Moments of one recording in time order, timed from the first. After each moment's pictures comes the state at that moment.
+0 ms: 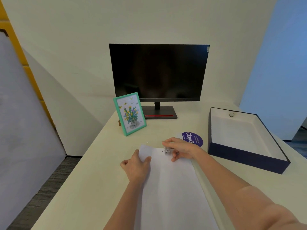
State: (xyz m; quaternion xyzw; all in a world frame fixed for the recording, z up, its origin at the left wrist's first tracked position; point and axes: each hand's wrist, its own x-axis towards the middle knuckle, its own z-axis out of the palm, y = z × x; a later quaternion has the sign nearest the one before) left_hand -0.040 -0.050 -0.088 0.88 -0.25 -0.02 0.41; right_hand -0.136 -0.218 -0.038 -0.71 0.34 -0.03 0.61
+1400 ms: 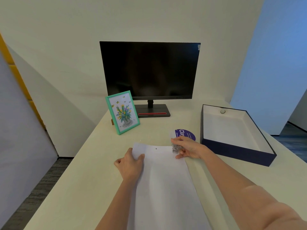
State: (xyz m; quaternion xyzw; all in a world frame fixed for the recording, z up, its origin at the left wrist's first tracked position) left_hand -0.041 -0.050 -0.089 0.87 -0.25 -0.02 0.42; right_hand -0.180 -0.240 -0.043 -0.65 0.38 -0.09 0.65
